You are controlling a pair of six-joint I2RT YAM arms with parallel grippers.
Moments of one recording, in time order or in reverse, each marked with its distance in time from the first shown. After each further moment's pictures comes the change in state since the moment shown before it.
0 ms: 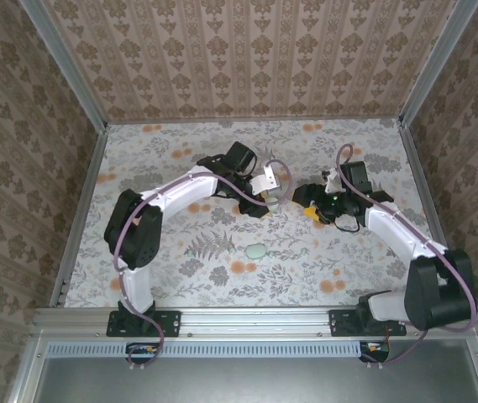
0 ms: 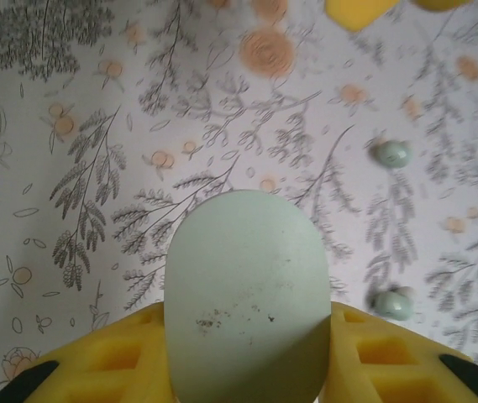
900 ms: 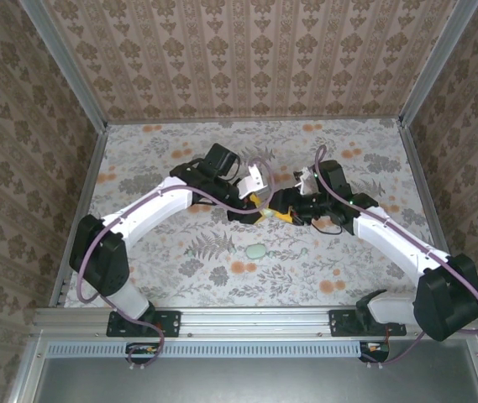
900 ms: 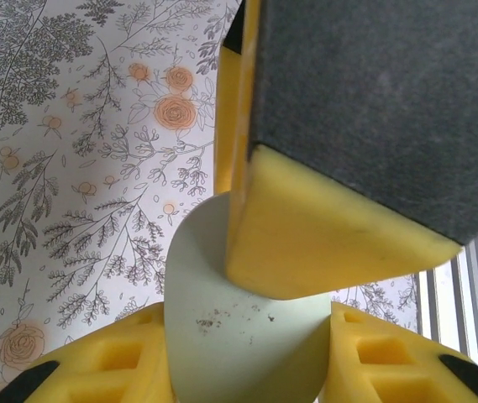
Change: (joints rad) left arm 0.000 -0.274 -0.154 -0.014 0.145 -0.087; right arm 0.245 -0.024 0.050 0.092 -0.027 0.172
